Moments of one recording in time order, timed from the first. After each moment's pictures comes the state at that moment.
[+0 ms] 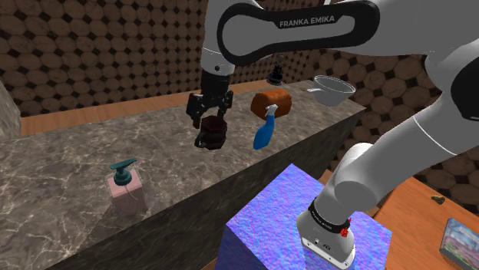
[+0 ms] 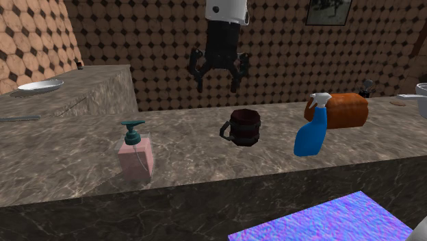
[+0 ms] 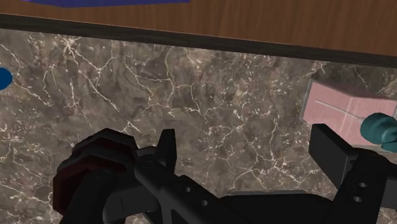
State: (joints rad) arm 0.11 -0.32 0.31 -2.19 0.21 1.90 0.34
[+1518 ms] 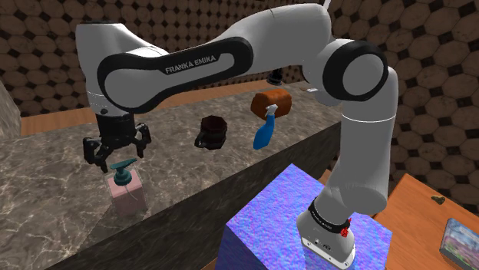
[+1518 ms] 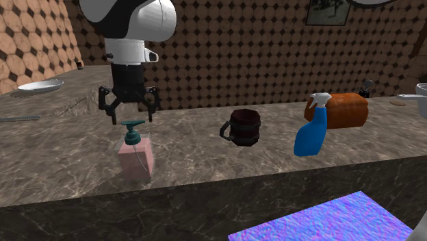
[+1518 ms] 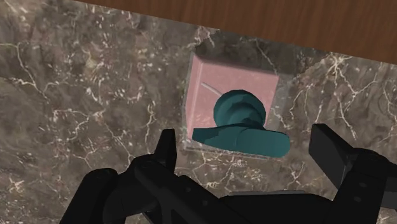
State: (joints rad) arm 0.32 0.41 0.47 -1.59 -0.07 1.97 0.71
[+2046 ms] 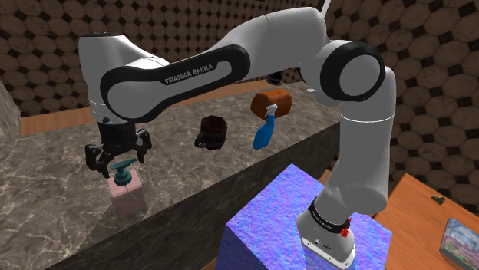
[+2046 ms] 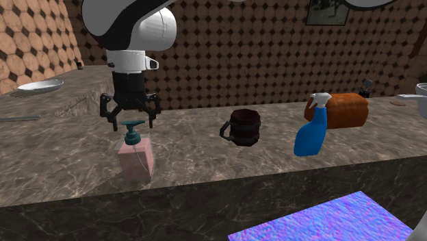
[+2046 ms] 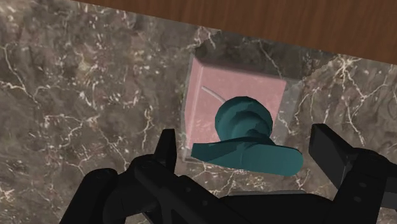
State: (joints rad) arm 0.32 0.42 0.47 -1.62 -0.08 2.02 0.71
